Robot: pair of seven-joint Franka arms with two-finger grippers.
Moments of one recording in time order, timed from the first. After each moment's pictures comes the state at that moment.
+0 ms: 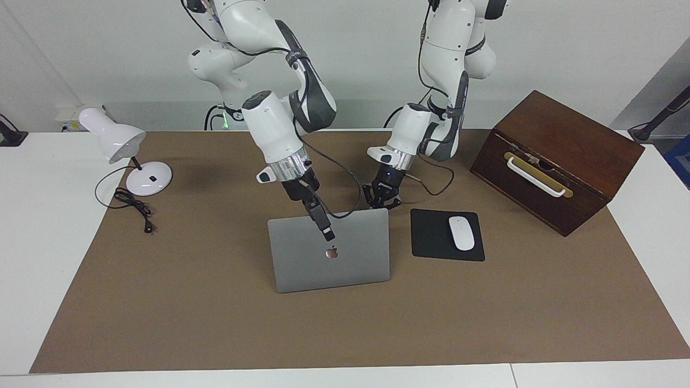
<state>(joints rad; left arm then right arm) -0.66 0.28 0.05 -2.49 0.09 3.50 -0.12 0.74 0.28 -0.31 -1.89 0.58 2.73 1.16</state>
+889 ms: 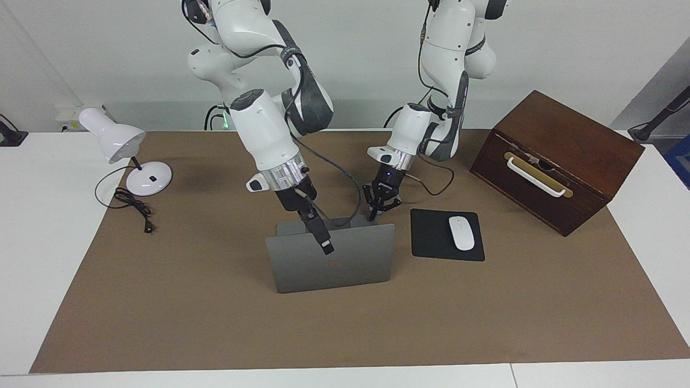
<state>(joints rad) -0.66 0.28 0.05 -2.49 0.09 3.50 -0.12 0.68 0.41 -0.33 -1.61 0.51 2.55 1.20</state>
